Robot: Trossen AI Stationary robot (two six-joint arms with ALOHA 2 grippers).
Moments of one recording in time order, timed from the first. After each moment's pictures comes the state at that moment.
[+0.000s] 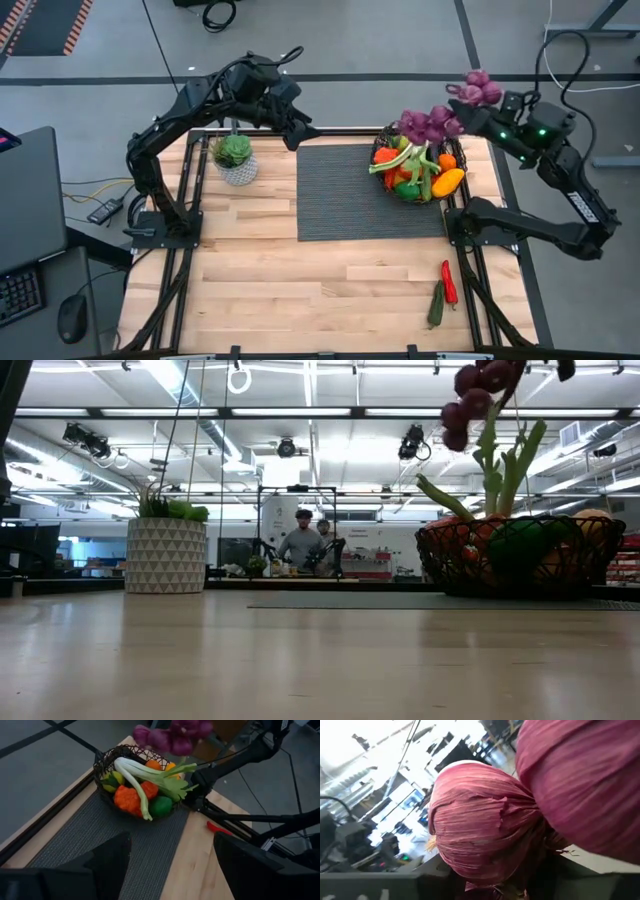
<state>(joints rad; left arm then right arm) 0.35 1.73 2.27 -1.10 0.17 -0.35 -0.69 0.58 1.11 -0.55 0.11 0.72</state>
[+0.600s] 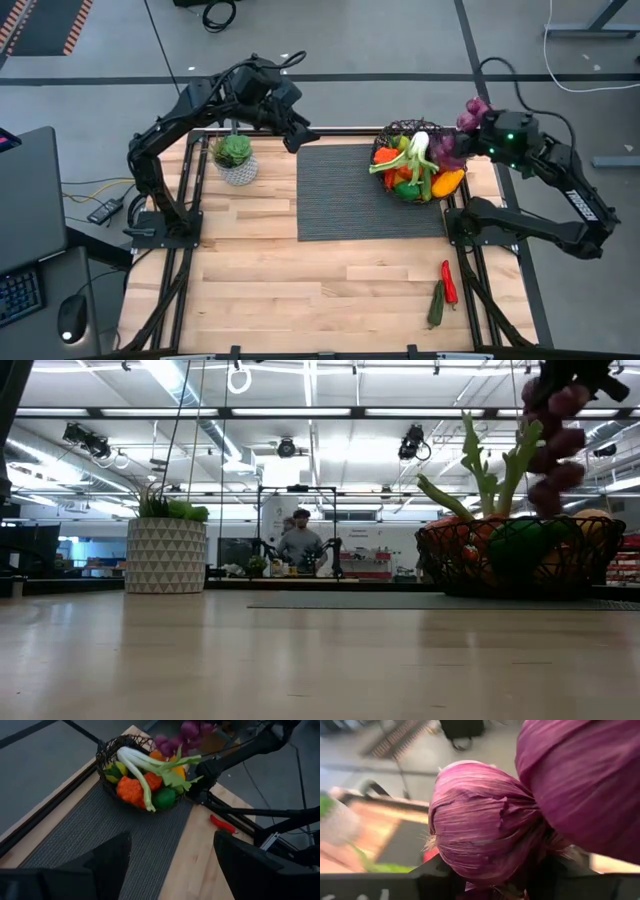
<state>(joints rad) 0.34 1.73 2.27 -1.14 0.16 -0.36 -0.69 0.59 1.11 -1.07 0.33 0.48</state>
